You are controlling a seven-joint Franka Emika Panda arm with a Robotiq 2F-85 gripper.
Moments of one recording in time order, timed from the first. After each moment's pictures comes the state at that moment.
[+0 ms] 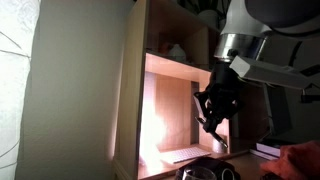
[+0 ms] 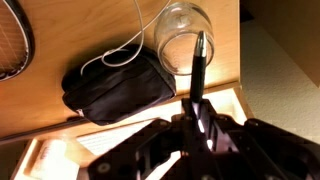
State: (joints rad) arm -1.76 -1.23 1.68 -1.79 1.16 2.22 0.32
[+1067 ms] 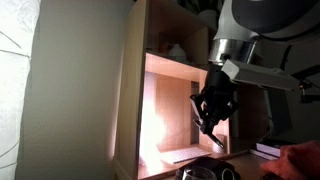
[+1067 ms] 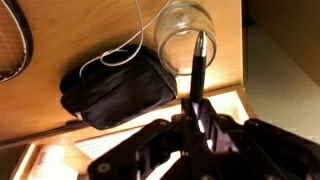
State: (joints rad) arm -1.82 -1.23 1.70 -1.73 1.16 2.17 0.32
